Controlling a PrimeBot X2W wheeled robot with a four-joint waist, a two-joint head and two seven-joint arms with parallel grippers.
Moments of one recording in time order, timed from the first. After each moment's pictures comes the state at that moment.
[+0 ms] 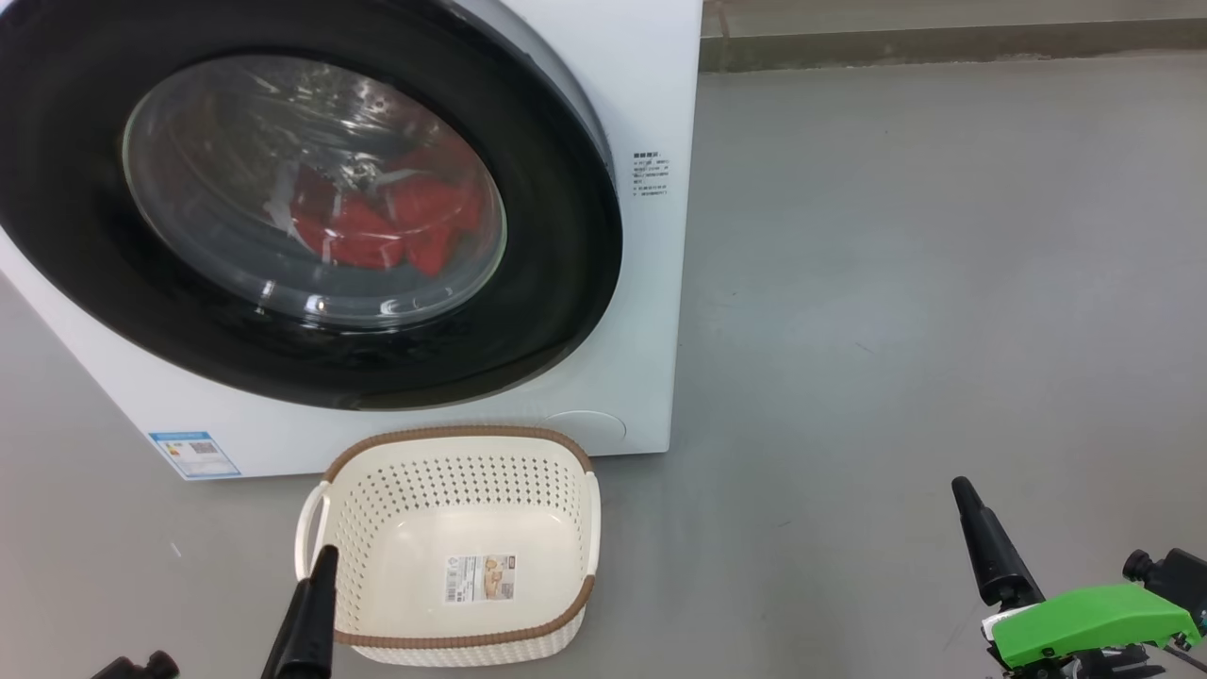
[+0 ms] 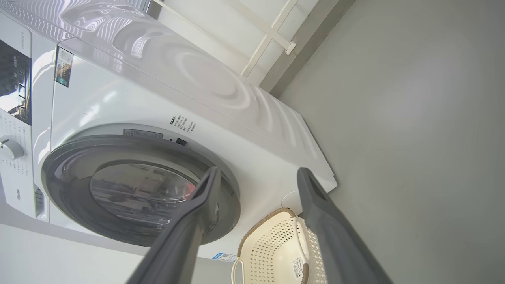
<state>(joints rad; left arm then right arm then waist) 0.00 0.02 0.05 0.25 -1.13 -0.13 0.00 -0.01 -0.04 -0.05 0.30 1.18 0.12 -0.01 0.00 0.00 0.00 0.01</state>
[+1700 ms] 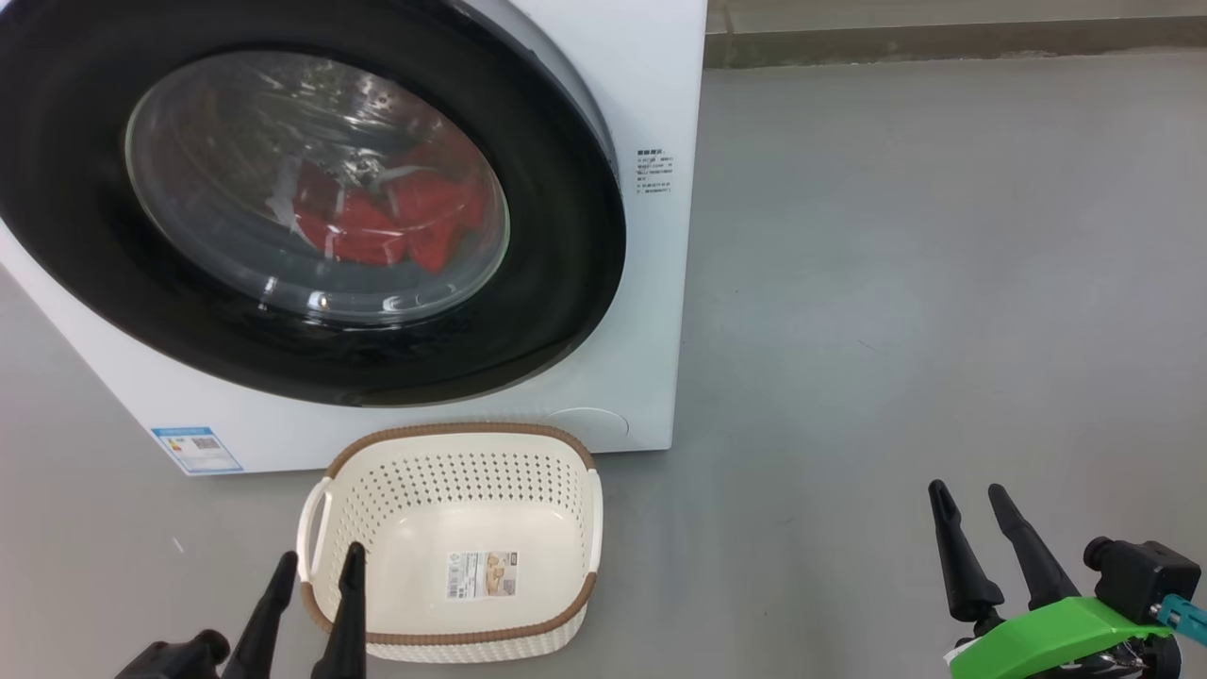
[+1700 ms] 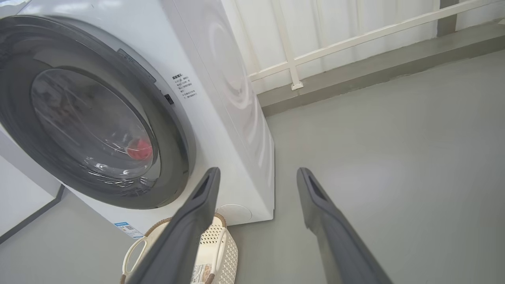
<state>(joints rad) 0.03 0.05 0.01 0.18 -0.44 -0.11 -0.15 0.02 -0.07 -0.01 0.26 0.56 0.12 -0.16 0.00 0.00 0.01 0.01</state>
